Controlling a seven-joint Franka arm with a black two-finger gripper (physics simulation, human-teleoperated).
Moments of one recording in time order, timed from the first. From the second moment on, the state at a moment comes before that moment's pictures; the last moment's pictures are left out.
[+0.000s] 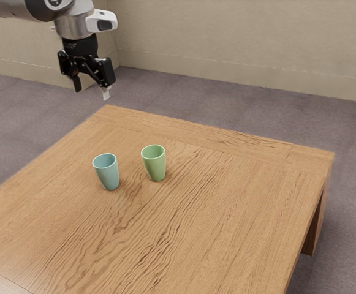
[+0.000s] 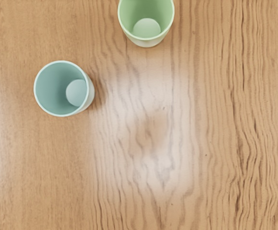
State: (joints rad) arm -0.12 0.06 0.12 -1.46 0.04 1.51 0.04
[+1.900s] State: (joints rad) arm -0.16 0.63 0.03 -1.13 -0.01 1.68 -0.08
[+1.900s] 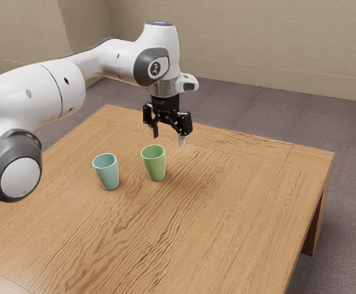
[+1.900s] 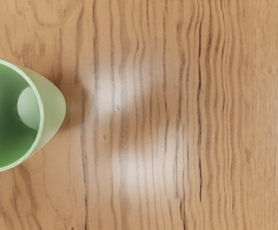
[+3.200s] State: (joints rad) arm -0.08 0.88 0.03 -0.91 -0.01 1.73 -0.26
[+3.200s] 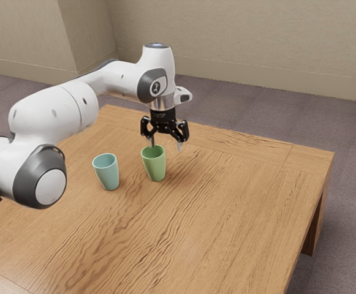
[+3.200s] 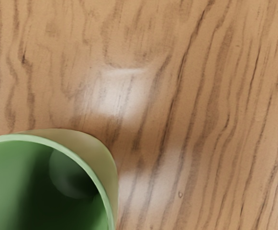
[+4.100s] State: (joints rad) arm -0.07 0.94 0.04 -0.91 -0.01 1.77 -0.25
